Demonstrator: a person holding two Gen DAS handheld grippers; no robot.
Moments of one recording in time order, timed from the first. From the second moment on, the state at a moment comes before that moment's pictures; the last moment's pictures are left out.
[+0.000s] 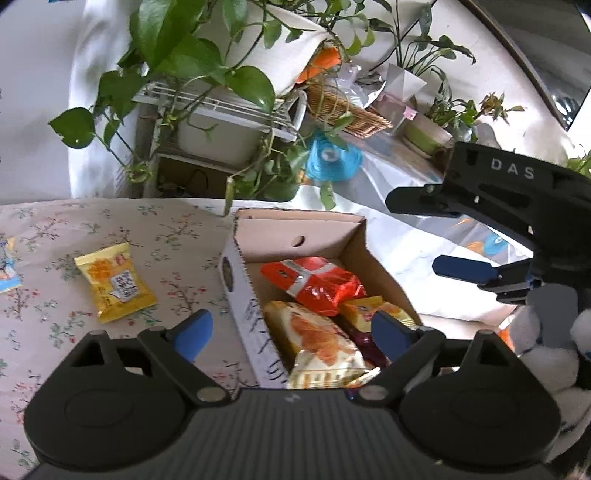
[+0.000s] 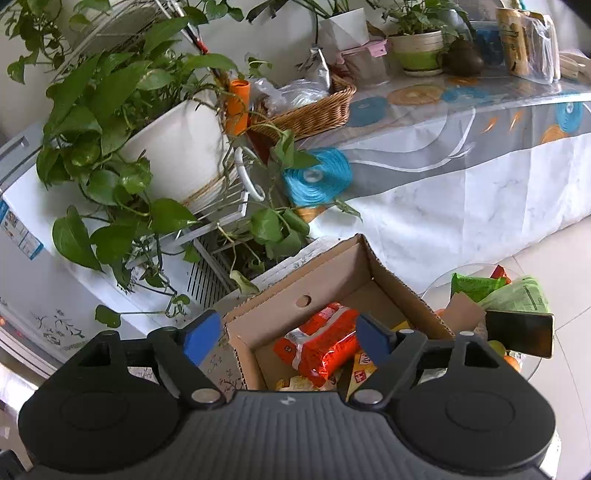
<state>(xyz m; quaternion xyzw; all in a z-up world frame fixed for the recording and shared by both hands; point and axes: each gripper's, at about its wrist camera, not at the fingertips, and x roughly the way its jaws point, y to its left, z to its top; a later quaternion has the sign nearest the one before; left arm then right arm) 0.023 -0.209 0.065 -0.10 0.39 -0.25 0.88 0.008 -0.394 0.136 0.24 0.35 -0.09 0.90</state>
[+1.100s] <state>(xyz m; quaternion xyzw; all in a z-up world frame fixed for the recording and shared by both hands) 0.057 -0.052 0.054 -0.04 0.41 -0.12 0.90 0.031 -0.315 0.127 0.14 0.36 0.03 0.92</state>
